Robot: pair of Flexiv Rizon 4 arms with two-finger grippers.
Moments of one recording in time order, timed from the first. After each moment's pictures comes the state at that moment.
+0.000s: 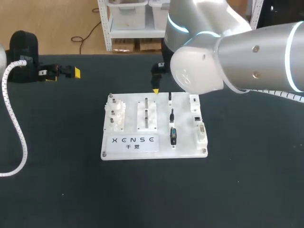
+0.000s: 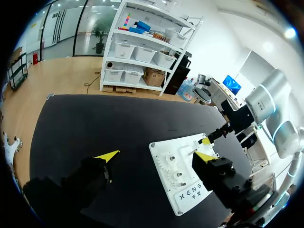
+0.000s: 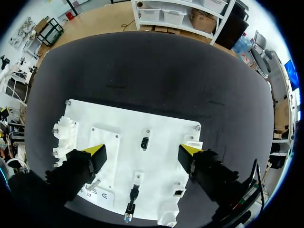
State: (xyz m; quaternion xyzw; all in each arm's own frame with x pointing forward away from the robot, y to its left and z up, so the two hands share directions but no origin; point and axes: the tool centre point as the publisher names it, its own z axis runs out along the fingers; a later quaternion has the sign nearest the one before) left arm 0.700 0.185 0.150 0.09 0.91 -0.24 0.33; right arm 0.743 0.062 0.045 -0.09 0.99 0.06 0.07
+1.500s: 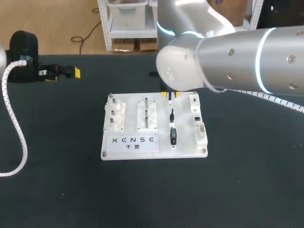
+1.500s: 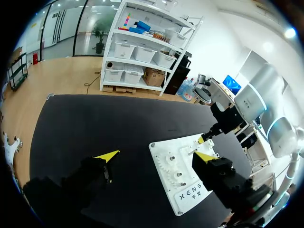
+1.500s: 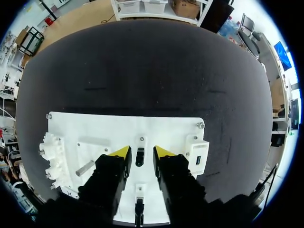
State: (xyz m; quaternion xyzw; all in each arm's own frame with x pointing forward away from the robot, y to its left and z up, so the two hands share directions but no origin) left arm 0.700 0.185 0.150 0.09 0.91 -0.24 0.33; right arm 0.754 0.062 0.014 -0.01 1.00 0.02 0.04
